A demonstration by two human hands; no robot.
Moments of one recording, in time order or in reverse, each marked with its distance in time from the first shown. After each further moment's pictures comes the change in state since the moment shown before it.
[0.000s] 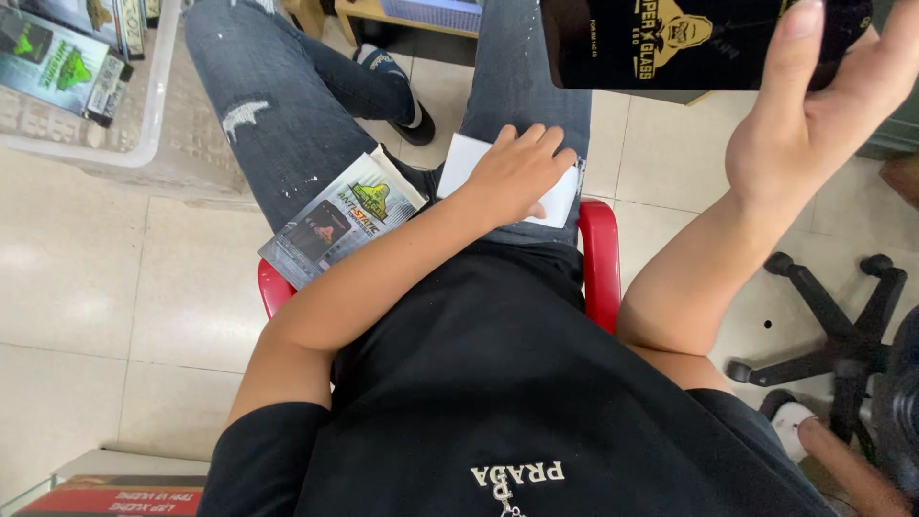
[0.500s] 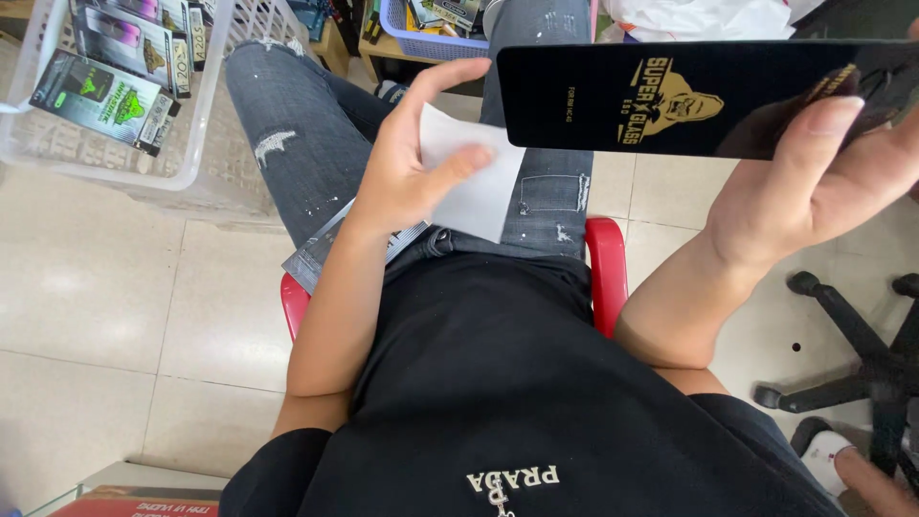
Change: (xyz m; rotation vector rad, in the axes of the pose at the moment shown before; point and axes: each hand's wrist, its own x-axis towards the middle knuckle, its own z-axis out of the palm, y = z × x) left_hand -0.078 -0.014 -0.113 -0.711 0.607 0.071; right_hand 0.052 -0.027 0.066 0.280 0.302 -0.123
